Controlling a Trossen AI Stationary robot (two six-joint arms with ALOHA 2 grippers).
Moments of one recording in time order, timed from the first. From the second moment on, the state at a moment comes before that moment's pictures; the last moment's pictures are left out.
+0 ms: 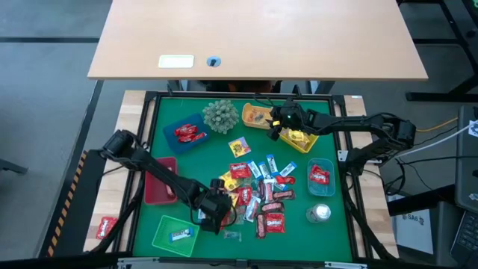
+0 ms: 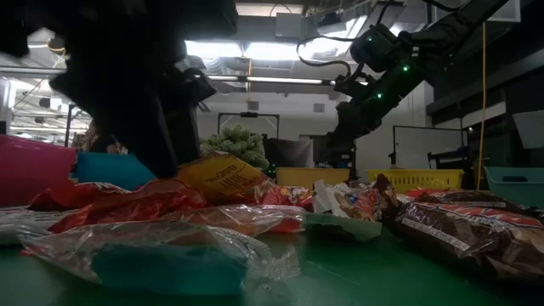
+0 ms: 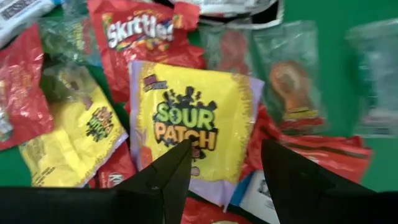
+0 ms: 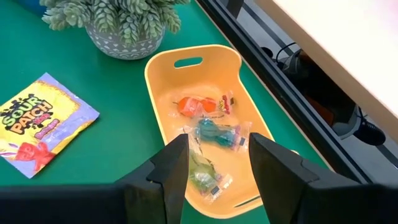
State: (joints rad) left arm -0.49 1.85 1.16 -0.43 -0.26 -0.33; right arm -0.40 1.45 0.75 0.05 0.19 -0.08
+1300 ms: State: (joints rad) left arm -0.37 1.75 1.16 -0.43 -0.33 -0.47; right arm -0.37 1.45 0.75 0.06 -0.42 -0.08
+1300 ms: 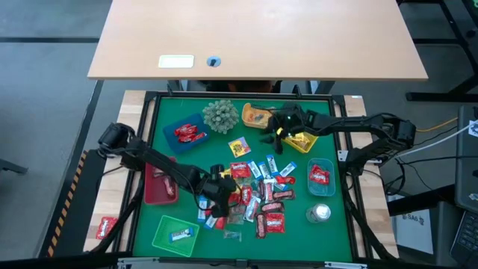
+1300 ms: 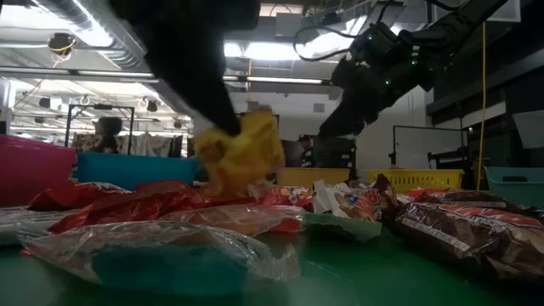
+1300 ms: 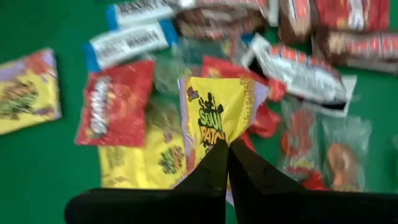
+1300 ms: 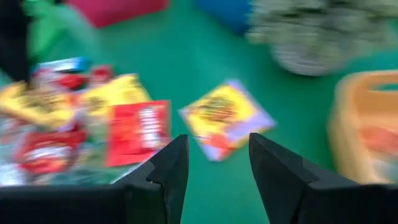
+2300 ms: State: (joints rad) left arm -0.19 1.73 1.17 -0.20 -0.33 -0.43; right arm -0.05 1.45 0.75 0.24 -0.38 -0.09
